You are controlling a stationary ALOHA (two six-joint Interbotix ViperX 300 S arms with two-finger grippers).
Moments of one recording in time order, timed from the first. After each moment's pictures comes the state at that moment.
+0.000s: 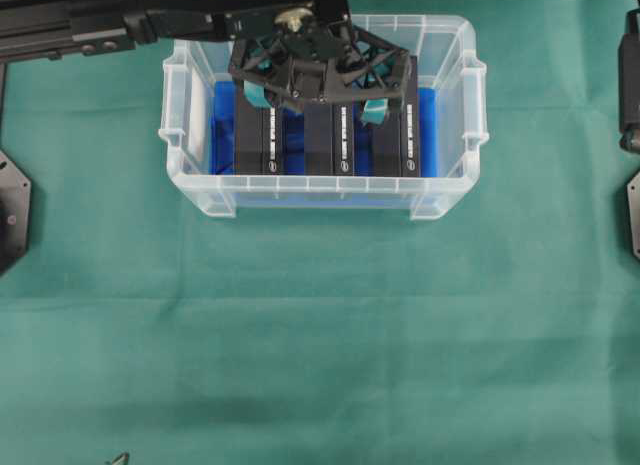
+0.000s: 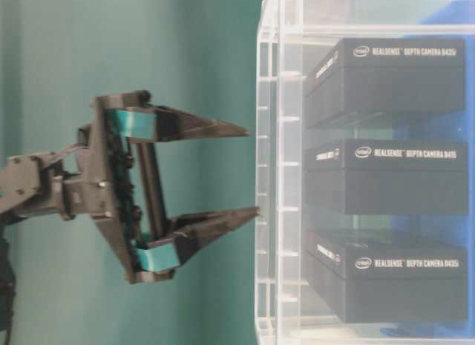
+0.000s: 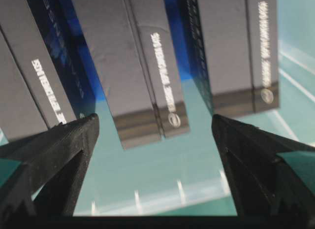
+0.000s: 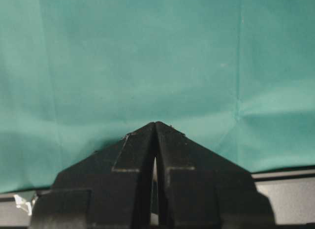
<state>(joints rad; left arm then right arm) 0.19 0.29 -0.27 0.01 1.31 -1.20 -0.01 -0.67 0.47 -0.09 1.50 0.19</state>
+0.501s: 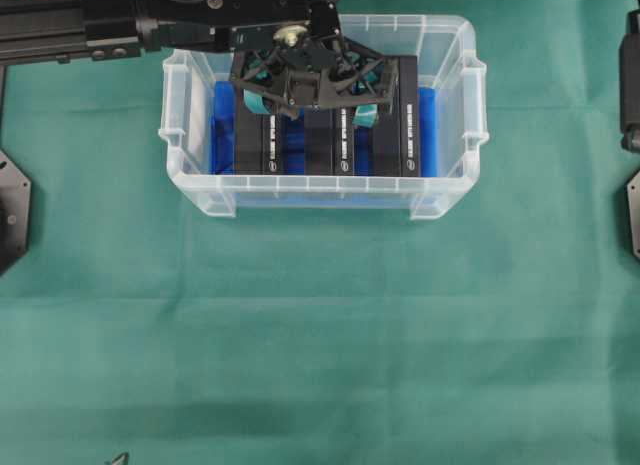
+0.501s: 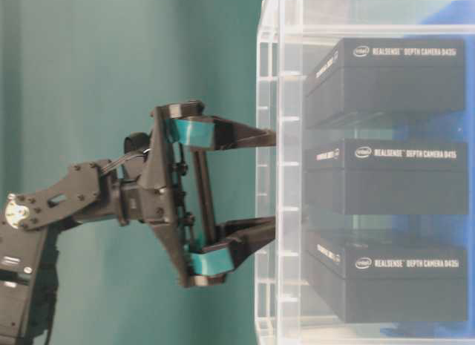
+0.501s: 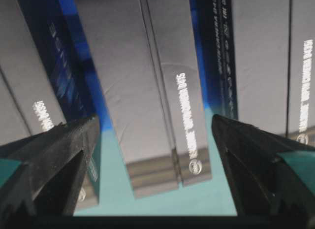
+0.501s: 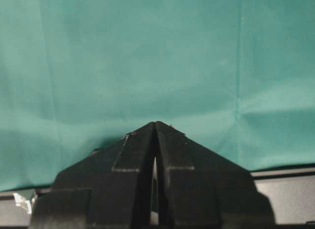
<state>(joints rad) 0.21 0.29 -0.13 0.01 1.17 -1.20 -0.01 -0.67 0.47 -0.09 1.50 0.19</state>
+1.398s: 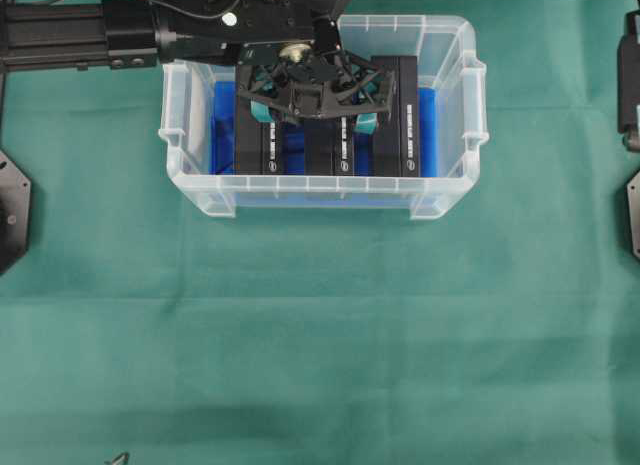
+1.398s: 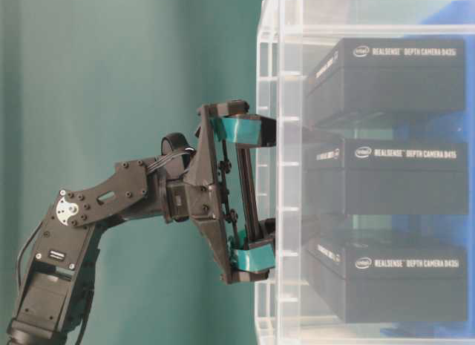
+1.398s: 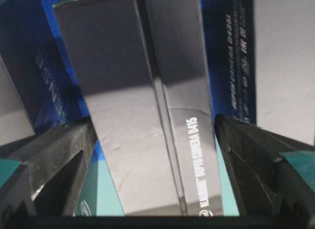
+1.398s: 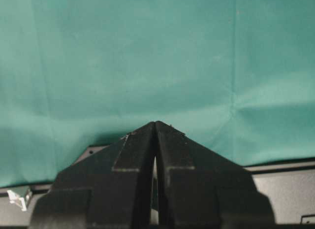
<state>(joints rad) 0.22 0.33 -0.08 0.01 1.09 -1.20 -0.01 -0.68 0.48 -0.11 1.50 0.19</state>
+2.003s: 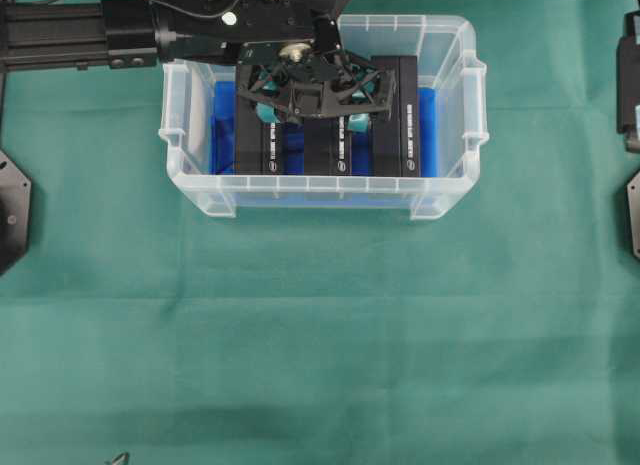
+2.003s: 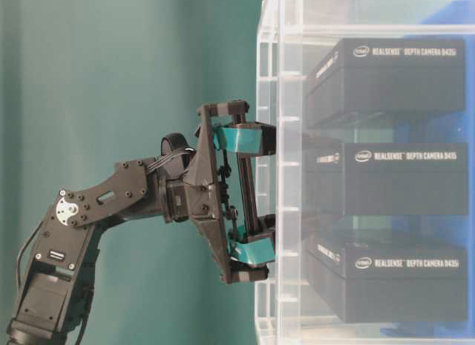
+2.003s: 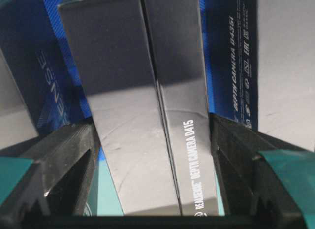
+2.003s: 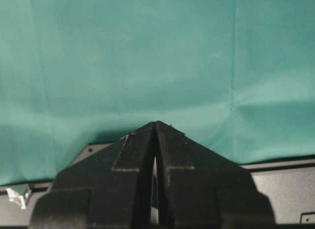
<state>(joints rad) 0.22 0.33 -0.08 0.01 1.09 -1.20 -0.01 -0.68 0.49 -0.11 1.50 0.19</state>
